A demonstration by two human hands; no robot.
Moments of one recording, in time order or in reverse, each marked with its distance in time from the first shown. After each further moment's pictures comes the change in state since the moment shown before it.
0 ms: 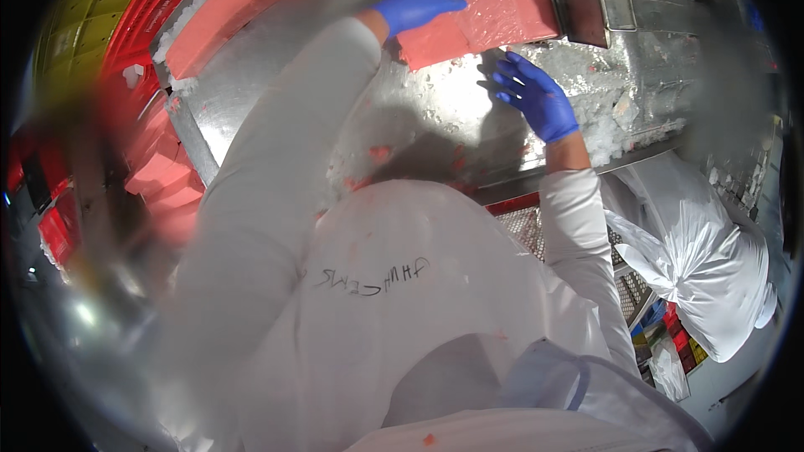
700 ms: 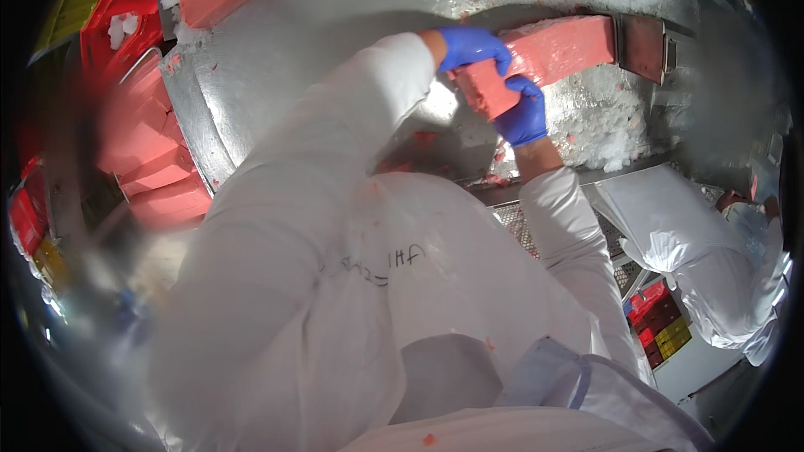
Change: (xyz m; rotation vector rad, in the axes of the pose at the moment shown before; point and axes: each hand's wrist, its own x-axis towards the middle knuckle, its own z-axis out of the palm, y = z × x) left_hand -0.089 -0.043 -0.015 -0.240 -0.452 -0.336; right_hand 0.039 0.115 0.122 0.261 0.067 0.139
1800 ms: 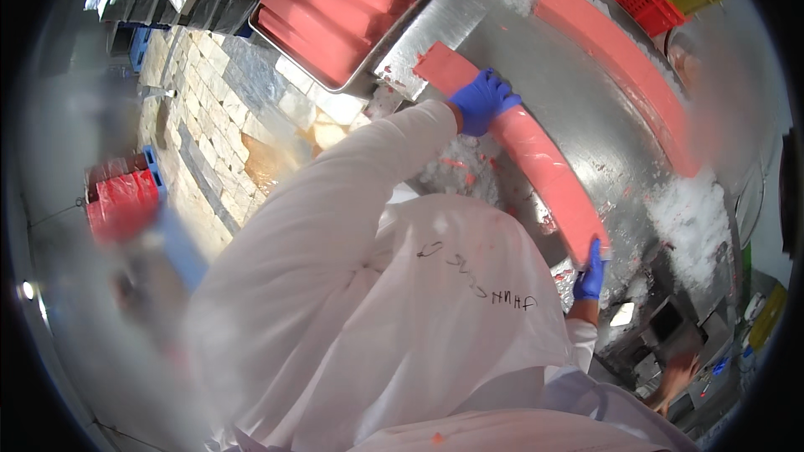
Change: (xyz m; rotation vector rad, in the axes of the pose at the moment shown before) left_hand -0.250 -0.338 -0.013 1.081 1.150 0.016; right_hand -0.047 0.052 -0.021 -0.973 0.042 -0.057
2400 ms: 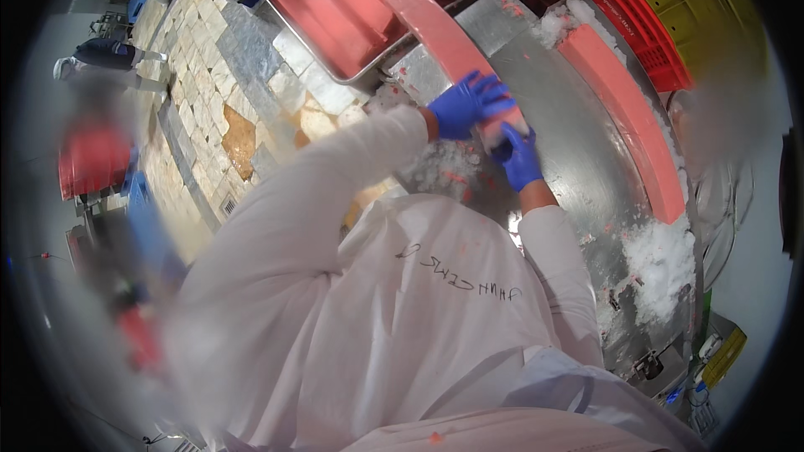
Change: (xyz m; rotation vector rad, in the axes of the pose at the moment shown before) left_hand -0.072 -0.051 -0.011 -0.266 0.223 -0.105; right_hand 0.096 -0.023 0.369 -0.131 -0.337 0.033
